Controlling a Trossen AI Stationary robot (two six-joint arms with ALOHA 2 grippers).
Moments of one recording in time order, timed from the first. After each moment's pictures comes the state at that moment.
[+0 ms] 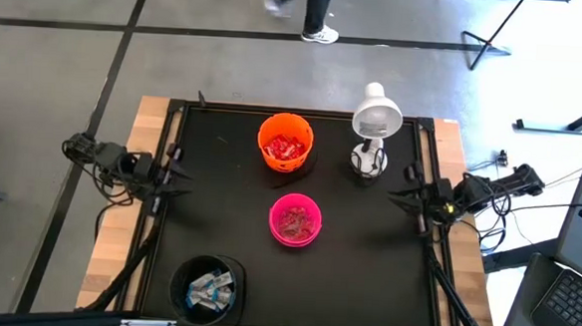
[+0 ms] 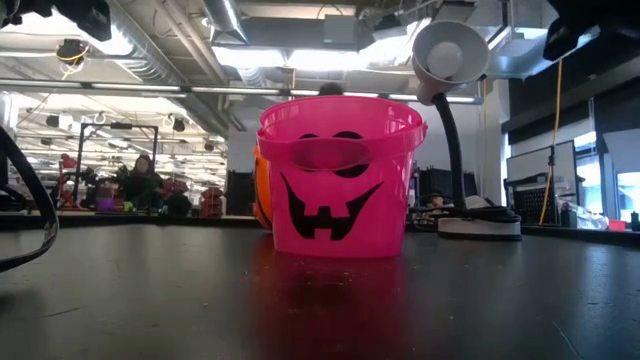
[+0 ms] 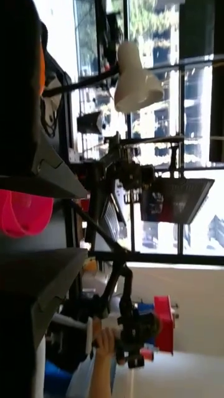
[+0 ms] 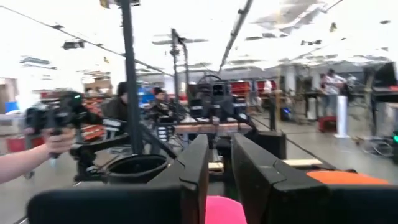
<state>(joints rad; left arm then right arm) -0.43 0.00 0.31 -0.12 -0.28 0.04 0.39 0.20 0.18 0.33 0.28 -0.03</state>
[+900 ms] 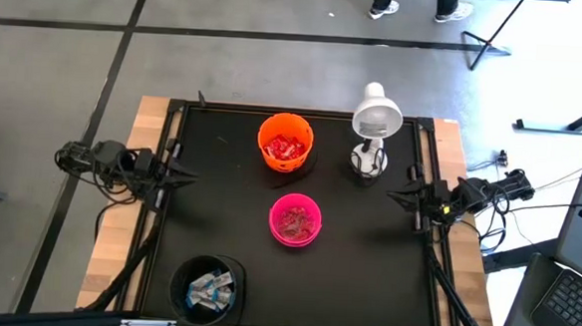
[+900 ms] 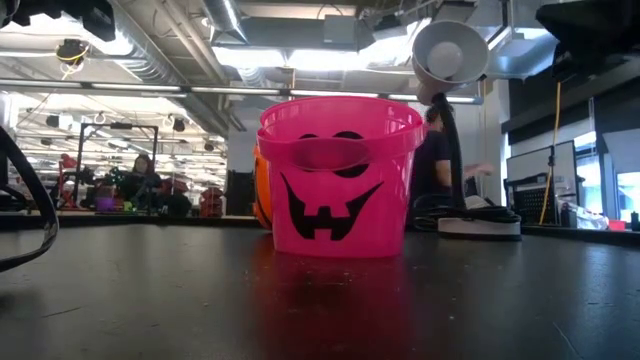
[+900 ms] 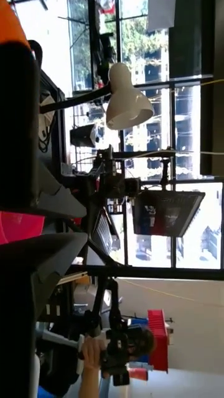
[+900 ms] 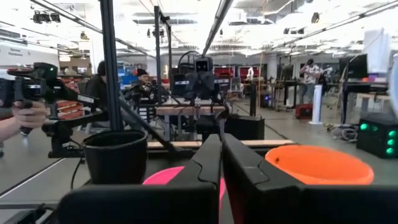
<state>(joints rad) -0.27 0.00 0.31 -0.09 -0.19 0.04 0.39 0.00 0.14 0.11 0.35 -0.08</state>
